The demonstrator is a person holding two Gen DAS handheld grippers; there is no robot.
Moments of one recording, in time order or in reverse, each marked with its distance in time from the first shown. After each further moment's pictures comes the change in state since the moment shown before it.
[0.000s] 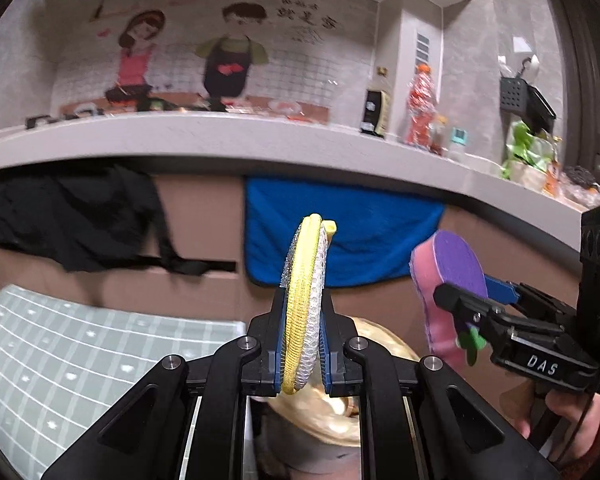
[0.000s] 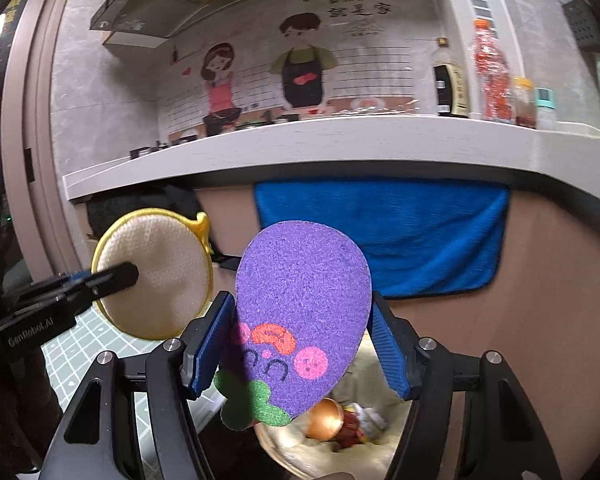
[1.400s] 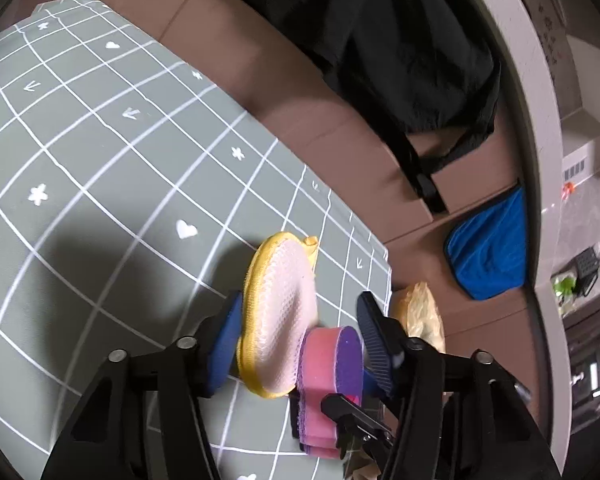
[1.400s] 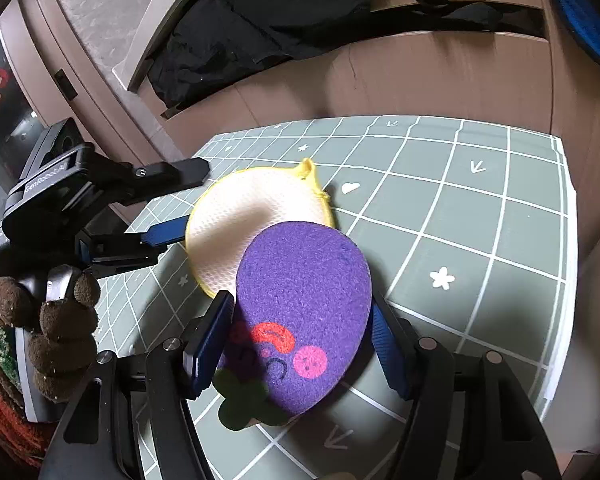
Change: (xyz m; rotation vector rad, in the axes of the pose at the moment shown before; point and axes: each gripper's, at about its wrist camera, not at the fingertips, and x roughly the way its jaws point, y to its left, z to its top) left arm 0.047 0.328 -0.104 -0.746 0.384 -0.091; right arm 0.221 0.208 -0.139 0.096 0.508 0.440
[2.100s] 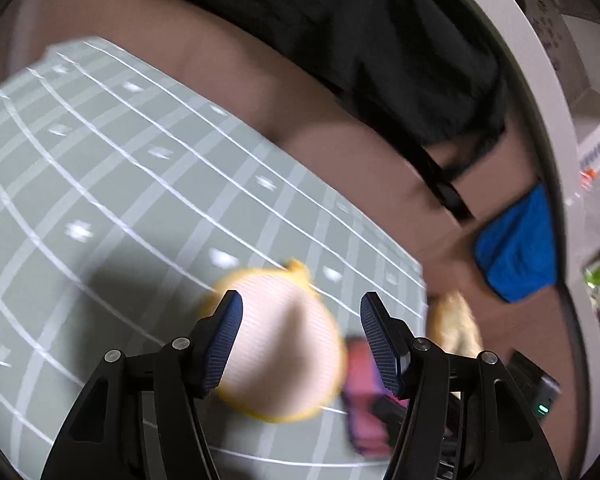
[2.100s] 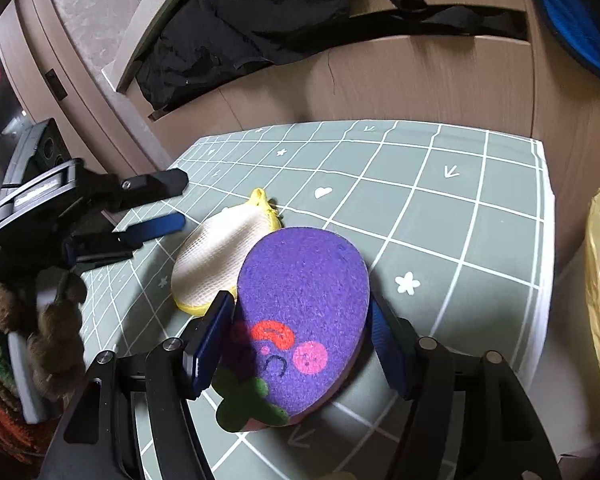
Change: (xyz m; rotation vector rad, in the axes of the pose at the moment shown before) left arm -0.018 0.007 0.003 0.070 -0.112 0.144; right arm -0.005 -0.008 0.002 -0.011 -0.012 -0.047
